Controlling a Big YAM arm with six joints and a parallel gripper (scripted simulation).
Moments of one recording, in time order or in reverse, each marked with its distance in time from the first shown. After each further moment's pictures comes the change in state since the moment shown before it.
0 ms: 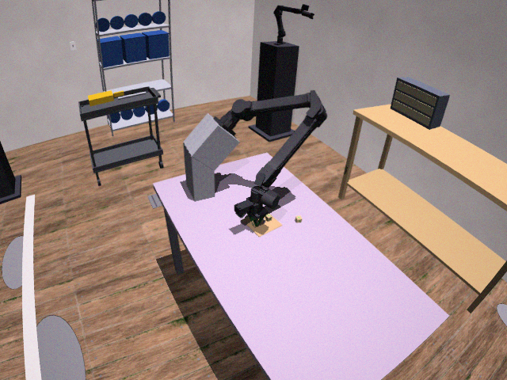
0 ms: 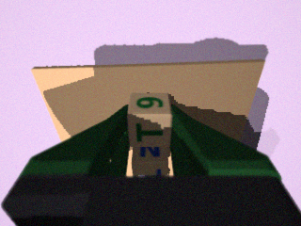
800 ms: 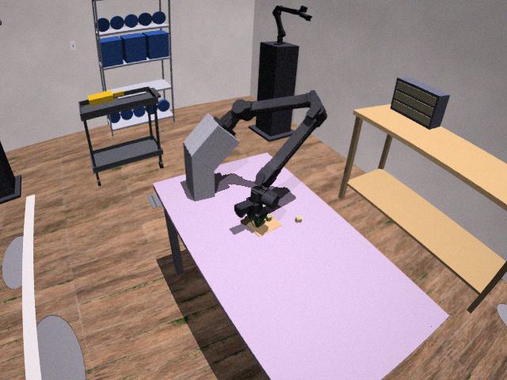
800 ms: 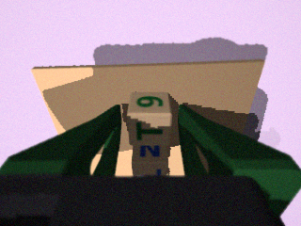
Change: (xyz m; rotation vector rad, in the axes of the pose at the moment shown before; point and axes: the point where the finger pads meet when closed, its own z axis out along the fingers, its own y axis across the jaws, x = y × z) arm 0.000 0.000 0.000 0.000 0.000 0.000
